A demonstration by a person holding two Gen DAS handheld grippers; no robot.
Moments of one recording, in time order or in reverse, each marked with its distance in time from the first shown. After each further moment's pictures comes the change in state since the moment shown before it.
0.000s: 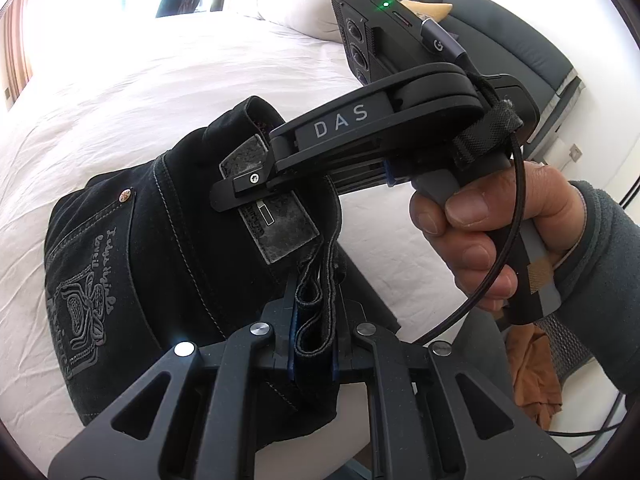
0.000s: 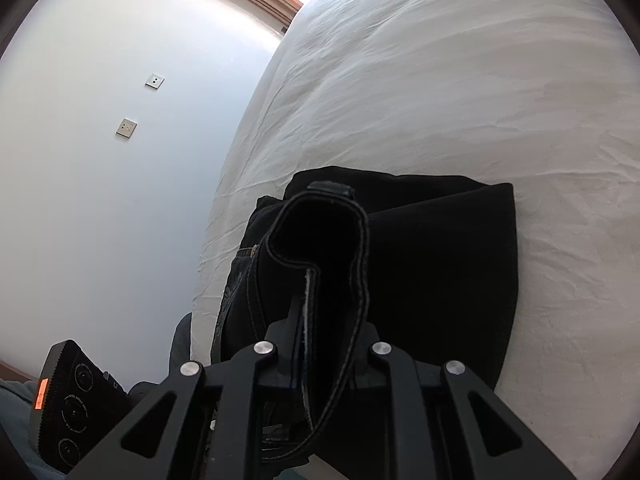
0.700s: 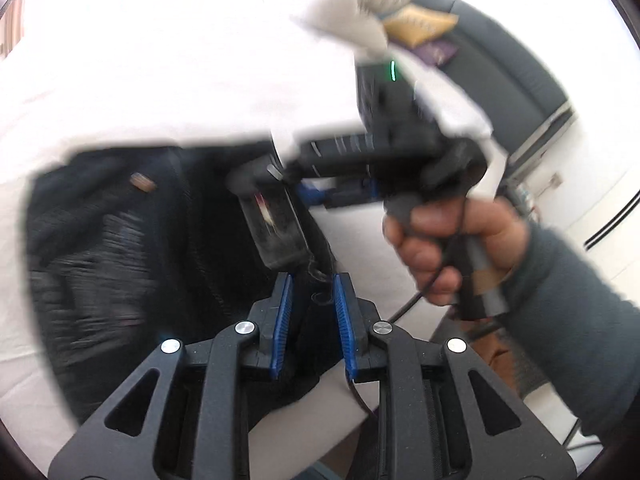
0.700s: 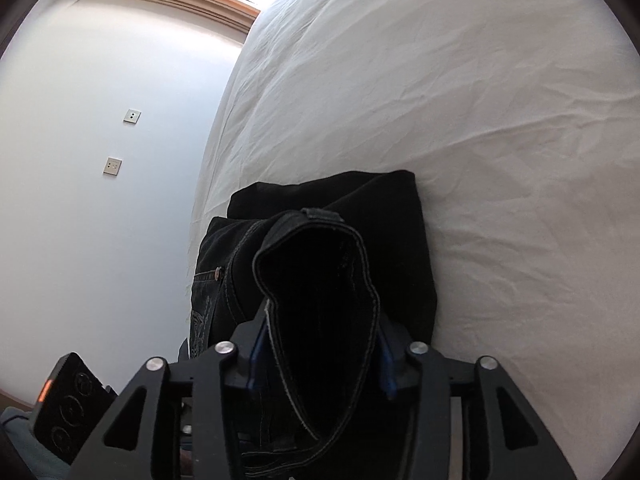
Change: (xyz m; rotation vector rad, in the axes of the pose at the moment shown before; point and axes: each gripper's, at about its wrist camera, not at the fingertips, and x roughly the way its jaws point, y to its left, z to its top) left arm -0.027 0.053 0.017 -0.126 -0.026 -0.109; right arm -0.004 -0.068 0.001 0.160 -0.018 0.019
